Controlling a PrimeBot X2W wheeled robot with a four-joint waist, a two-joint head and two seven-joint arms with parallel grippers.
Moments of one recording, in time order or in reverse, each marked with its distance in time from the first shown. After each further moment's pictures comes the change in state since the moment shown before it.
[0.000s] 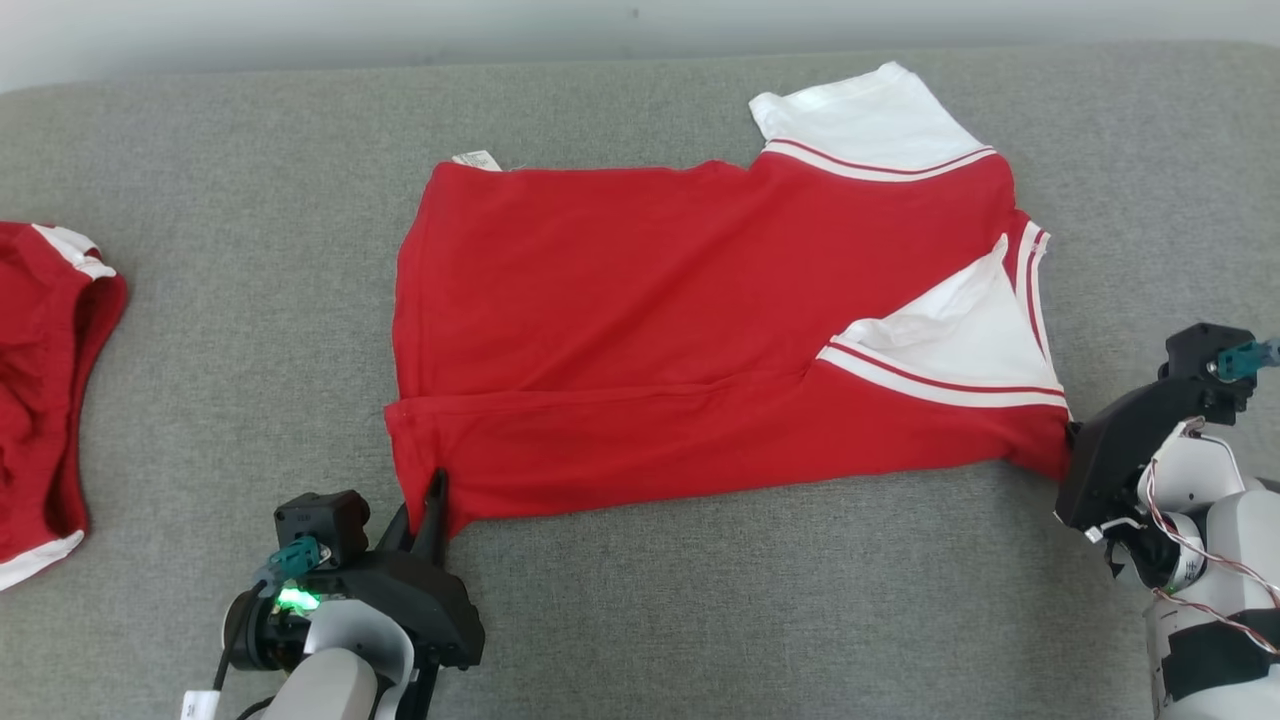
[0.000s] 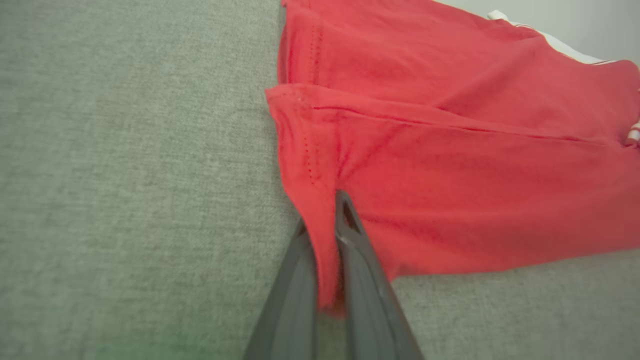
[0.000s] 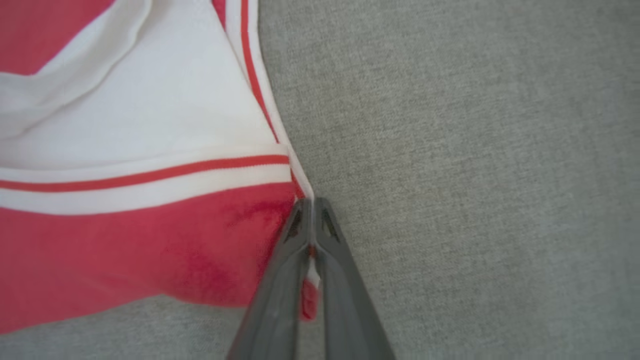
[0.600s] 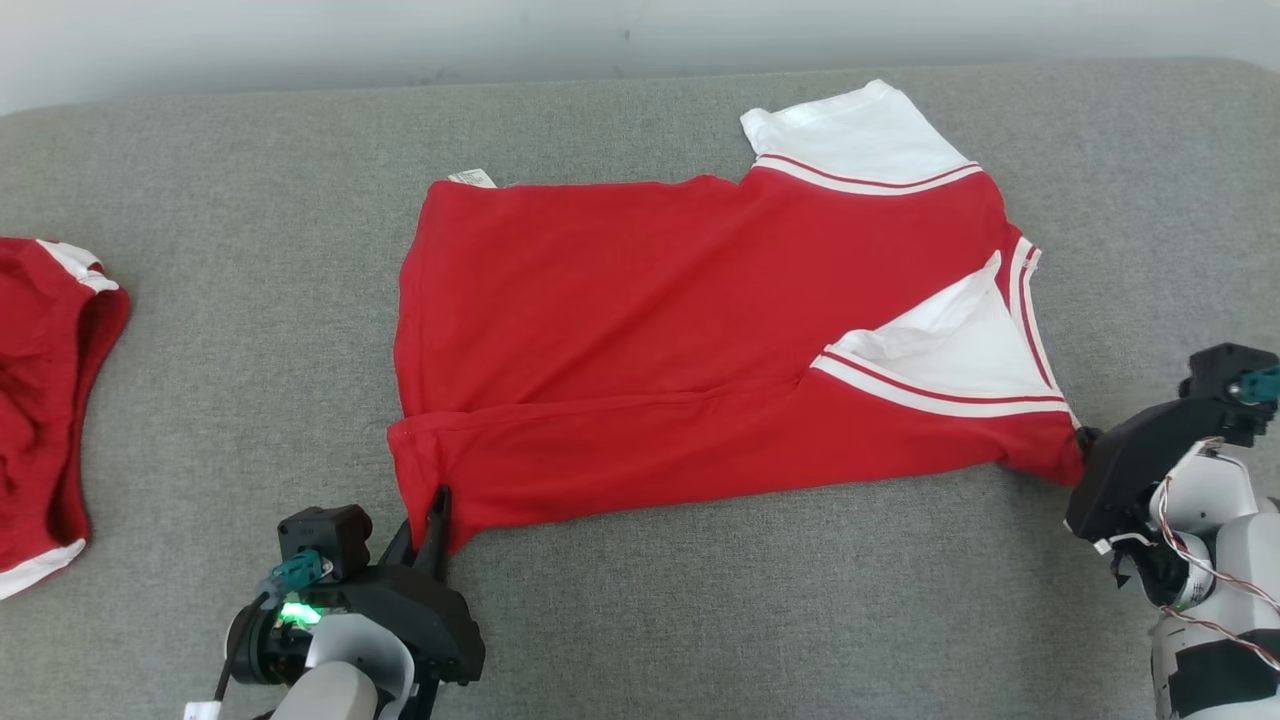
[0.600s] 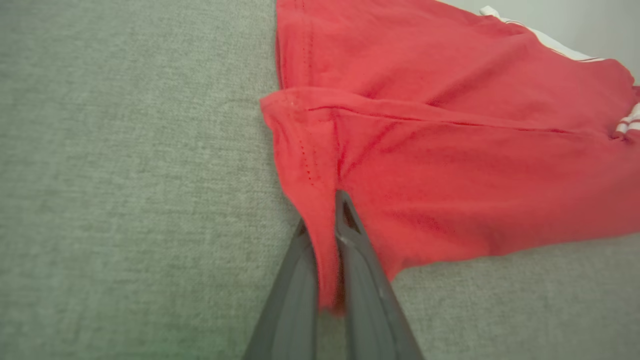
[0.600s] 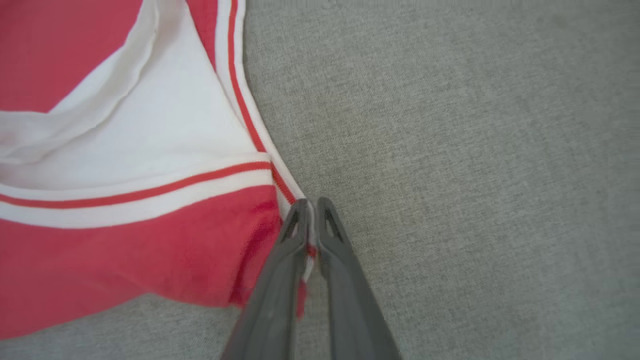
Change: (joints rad) left arm 0.015 0.007 -0.015 0.008 -0.013 -0.007 -0.005; right arm 0.031 0.007 -0.027 -0.013 0.020 0.000 -0.066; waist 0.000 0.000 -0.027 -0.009
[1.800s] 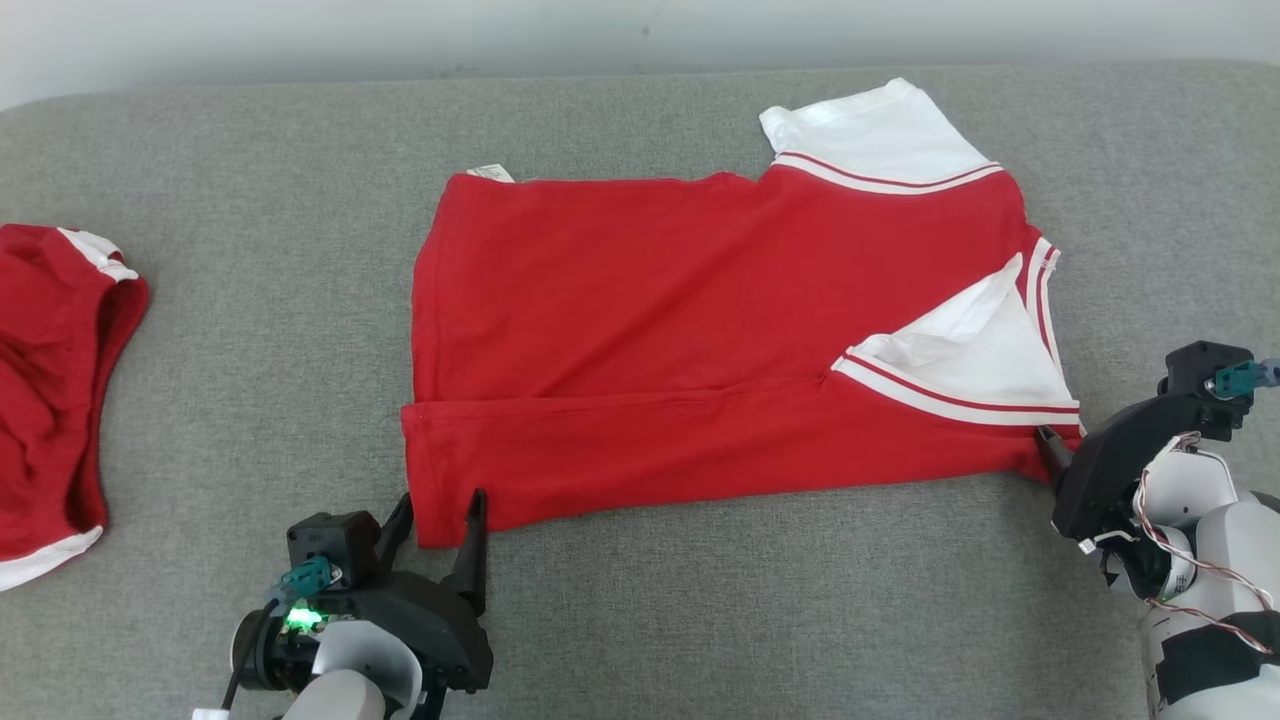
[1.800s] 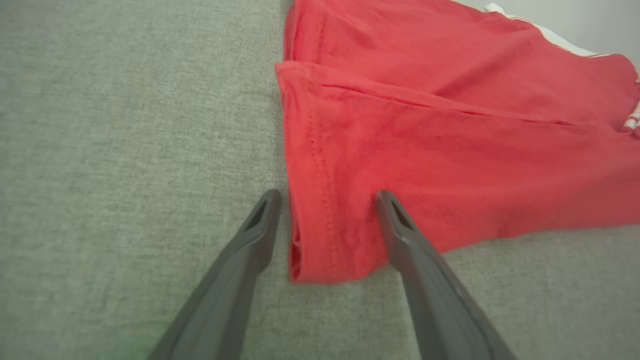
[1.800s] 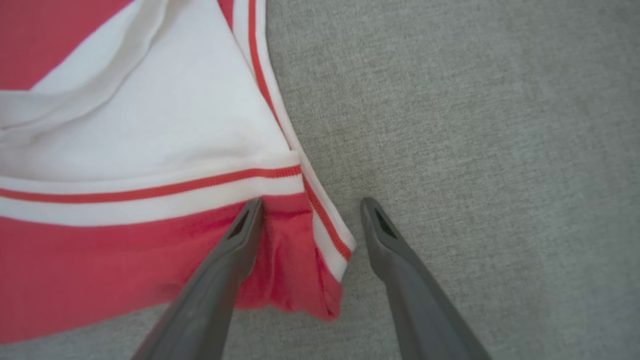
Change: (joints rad) left arm 0.021 0.013 -0.031 -0.049 -0.013 0.035 0.008; right arm -0.033 -0.007 0.019 0.098 -0.030 0.002 -0.026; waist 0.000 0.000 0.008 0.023
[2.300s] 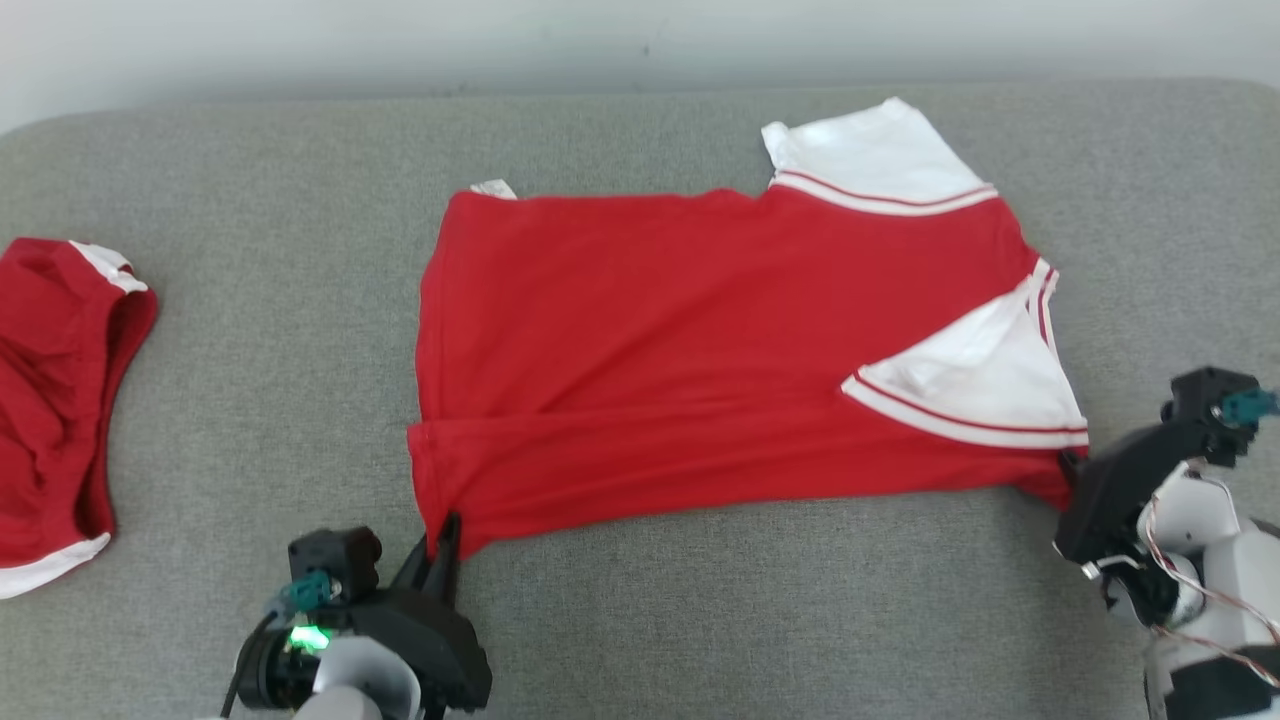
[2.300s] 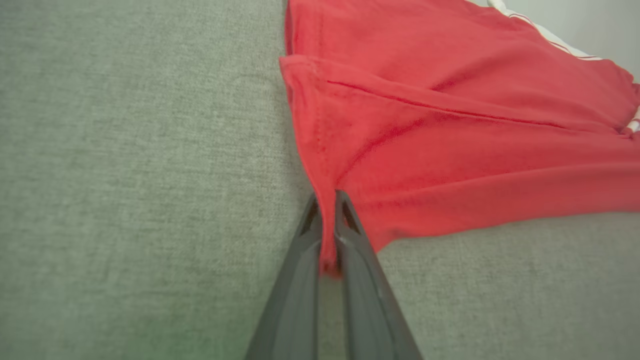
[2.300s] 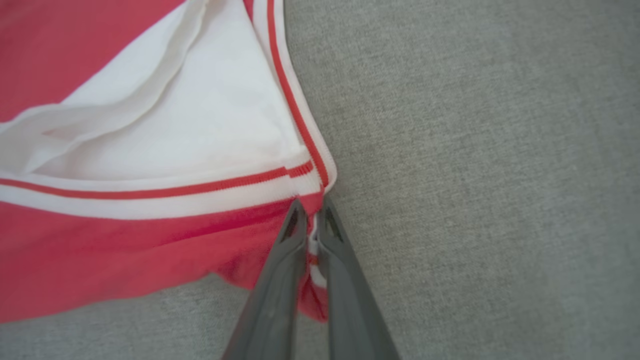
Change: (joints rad) left arm 0.009 0.004 -0.005 0.014 -0.027 -0.017 0.013; right arm 0.038 -0.007 0.007 -0.031 0.062 0.001 -0.013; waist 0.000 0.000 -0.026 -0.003
